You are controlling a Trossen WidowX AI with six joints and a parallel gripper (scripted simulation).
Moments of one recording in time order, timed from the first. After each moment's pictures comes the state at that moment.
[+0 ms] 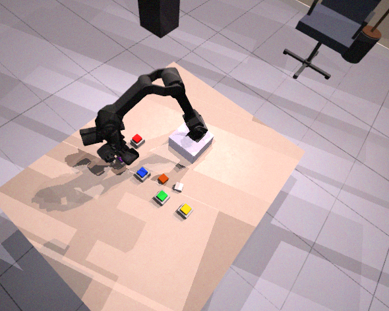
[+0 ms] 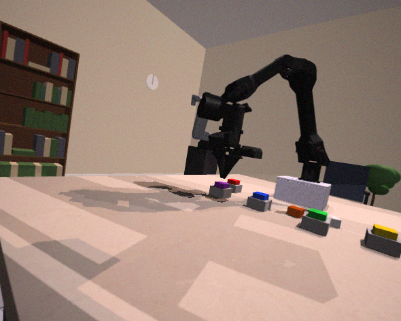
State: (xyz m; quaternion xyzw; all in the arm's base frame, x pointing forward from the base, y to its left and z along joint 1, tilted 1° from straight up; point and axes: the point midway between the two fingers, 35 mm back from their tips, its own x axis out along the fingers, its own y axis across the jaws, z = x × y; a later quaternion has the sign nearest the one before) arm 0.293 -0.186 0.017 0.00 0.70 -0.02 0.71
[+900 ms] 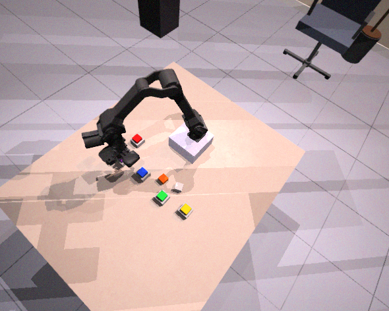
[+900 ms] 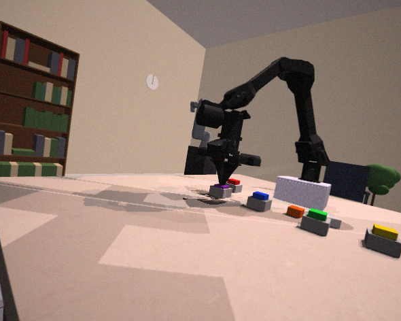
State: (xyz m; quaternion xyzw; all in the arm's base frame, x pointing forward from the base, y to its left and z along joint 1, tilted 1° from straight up) arm 0.293 -0.187 -0.003 0.00 0.70 -0.02 0.71
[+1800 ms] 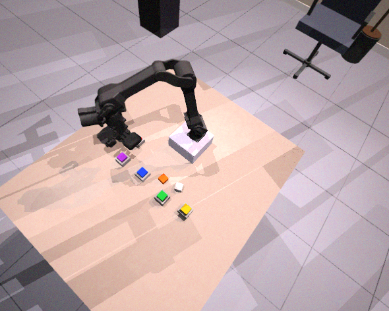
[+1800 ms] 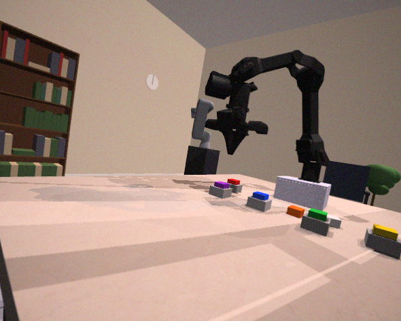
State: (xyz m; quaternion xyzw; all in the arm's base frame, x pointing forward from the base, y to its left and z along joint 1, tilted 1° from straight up) arm 0.263 -0.191 0.089 -0.01 0.71 -0.01 0.71
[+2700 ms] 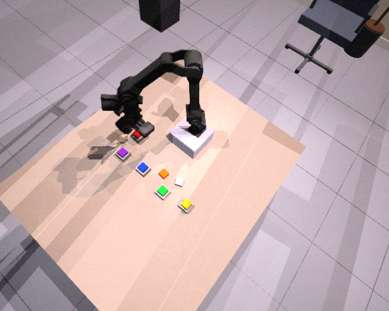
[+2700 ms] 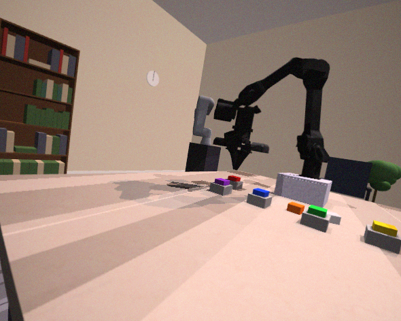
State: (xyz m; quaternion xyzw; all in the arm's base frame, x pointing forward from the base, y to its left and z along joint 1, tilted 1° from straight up) arm 0.181 -0.208 0.027 0.00 0.71 -0.02 0.71
